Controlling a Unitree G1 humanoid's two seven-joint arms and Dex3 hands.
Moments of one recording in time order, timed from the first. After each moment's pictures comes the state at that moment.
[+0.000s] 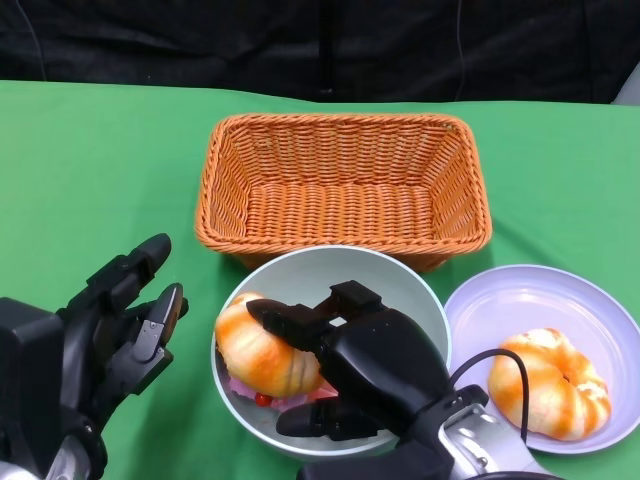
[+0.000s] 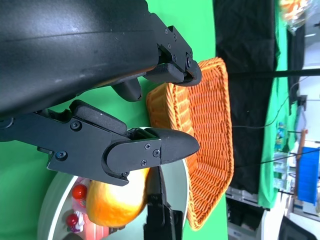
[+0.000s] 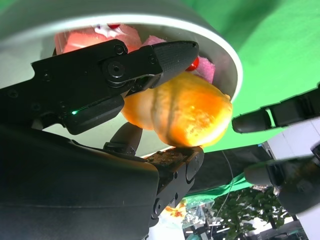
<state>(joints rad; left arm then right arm) 0.08 0.04 0.12 -0.25 -0.20 0.33 -0.13 -0.22 -0.03 0.60 0.12 -0.90 -0.04 -0.12</state>
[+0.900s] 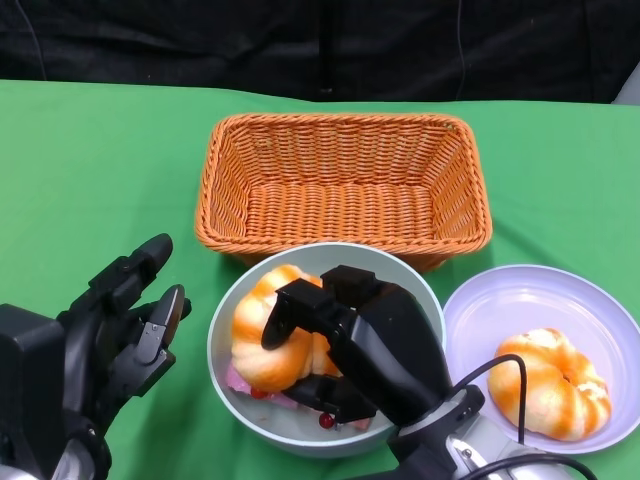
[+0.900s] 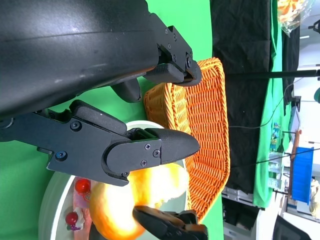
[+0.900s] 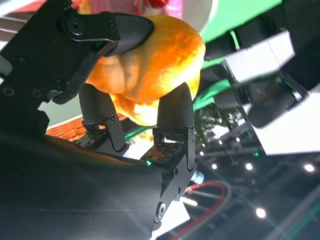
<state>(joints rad) 0.08 0.03 0.12 -0.23 -0.20 0.30 -0.12 -0.34 -0.01 0.60 0.44 -0.90 -0.40 -0.70</state>
